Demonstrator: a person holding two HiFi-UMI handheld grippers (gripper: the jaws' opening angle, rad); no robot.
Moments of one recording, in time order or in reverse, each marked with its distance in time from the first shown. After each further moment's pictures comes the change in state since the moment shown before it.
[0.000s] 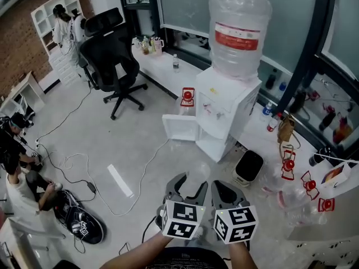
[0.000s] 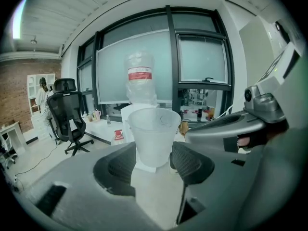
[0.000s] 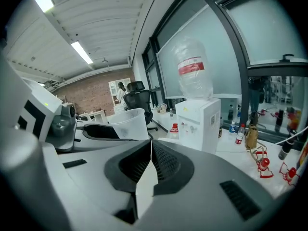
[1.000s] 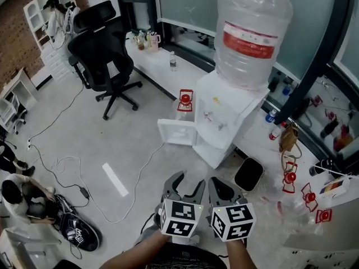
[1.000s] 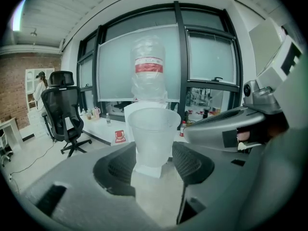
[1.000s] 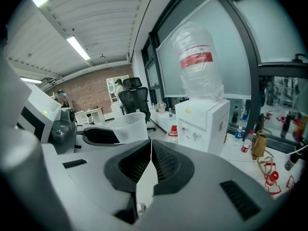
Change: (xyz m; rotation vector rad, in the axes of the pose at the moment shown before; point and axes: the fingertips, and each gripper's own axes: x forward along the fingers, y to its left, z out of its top) left arm 0.099 0.072 0.016 -0.029 0.006 -0.006; right arm 0.114 -0.036 0.037 -0.020 0.022 -0.008
